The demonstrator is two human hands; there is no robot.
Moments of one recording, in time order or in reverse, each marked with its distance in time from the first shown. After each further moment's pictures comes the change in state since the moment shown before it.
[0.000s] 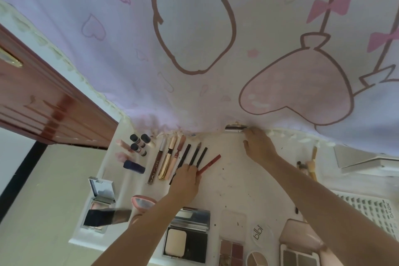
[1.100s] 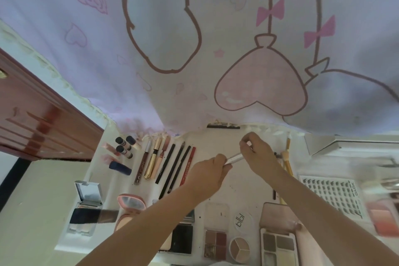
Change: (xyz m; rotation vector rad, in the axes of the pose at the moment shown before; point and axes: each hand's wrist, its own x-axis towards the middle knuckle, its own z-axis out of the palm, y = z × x) left_hand -0.021 0.084 -0.015 0.077 0.272 0.549; right_hand -0.102 -0.011 -0.056 0.722 0.165 0.037
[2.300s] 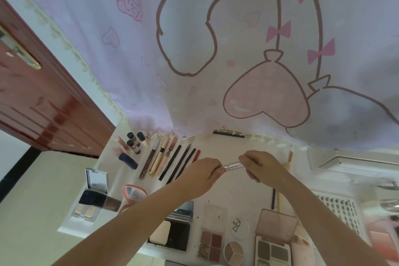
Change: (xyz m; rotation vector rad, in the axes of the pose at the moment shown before) left_hand -0.020 0.008 -0.039 -0.273 -0.171 -0.145; right_hand -0.016 0.004 -0.020 -0.012 -0.337 -0.138
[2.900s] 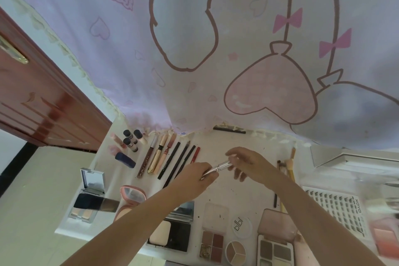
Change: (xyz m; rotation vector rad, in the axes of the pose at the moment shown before) left_hand 0.001 -0.024 0.011 -0.100 -0.053 -0.160; right_hand 0.026 0.011 0.018 0.224 -0.137 0.089
